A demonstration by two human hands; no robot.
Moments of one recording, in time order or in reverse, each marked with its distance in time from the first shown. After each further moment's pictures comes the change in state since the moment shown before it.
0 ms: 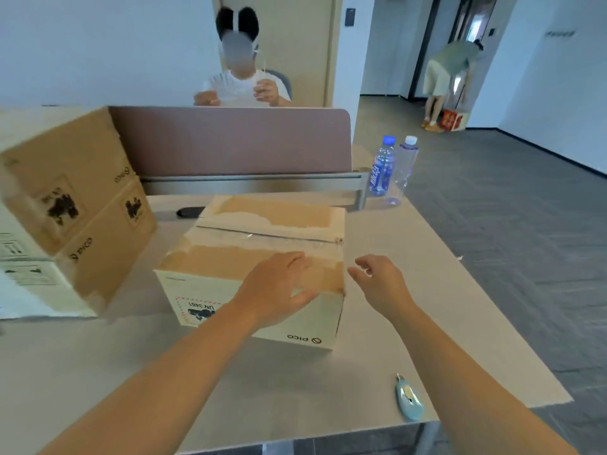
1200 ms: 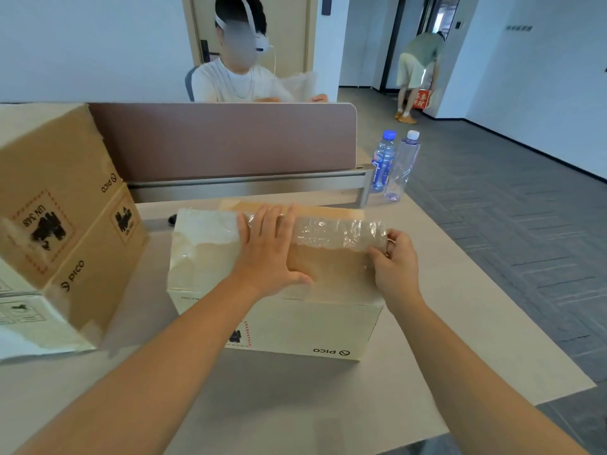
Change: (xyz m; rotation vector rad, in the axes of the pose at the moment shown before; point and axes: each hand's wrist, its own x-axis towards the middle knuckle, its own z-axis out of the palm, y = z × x) left_hand 0.040 -0.088 -0.018 0.167 0.154 -0.097; right_hand 0.018 -0.065 0.030 0.685 0.382 0.074
